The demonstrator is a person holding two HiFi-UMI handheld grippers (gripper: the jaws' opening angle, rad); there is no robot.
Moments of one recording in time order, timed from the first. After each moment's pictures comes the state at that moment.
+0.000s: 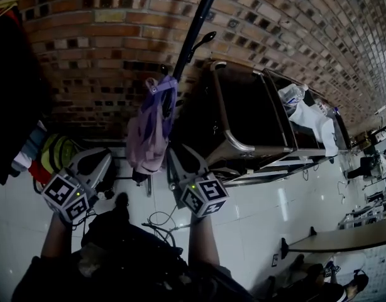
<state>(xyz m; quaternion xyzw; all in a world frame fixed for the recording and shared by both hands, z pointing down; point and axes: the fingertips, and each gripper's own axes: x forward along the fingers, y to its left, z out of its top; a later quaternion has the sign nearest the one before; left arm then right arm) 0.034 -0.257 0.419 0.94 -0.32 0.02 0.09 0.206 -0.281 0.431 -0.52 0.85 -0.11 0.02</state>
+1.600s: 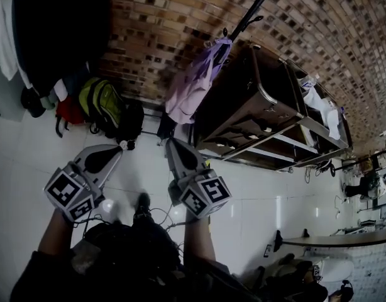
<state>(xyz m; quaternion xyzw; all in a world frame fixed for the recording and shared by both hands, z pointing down) -0.132 0.095 0.391 0.93 -0.35 0.01 0.10 -0.018 0.045 0.387 -0.42 0.90 -0.12 0.05</state>
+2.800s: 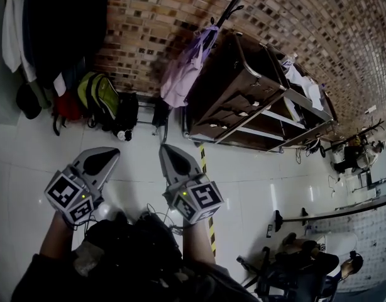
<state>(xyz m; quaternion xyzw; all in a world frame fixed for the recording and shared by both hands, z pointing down) -0.193 0.248 0.386 0.95 -0.31 -0.01 0.10 -0.085 0.220 0.382 -0.47 0.88 -0.09 0.00</state>
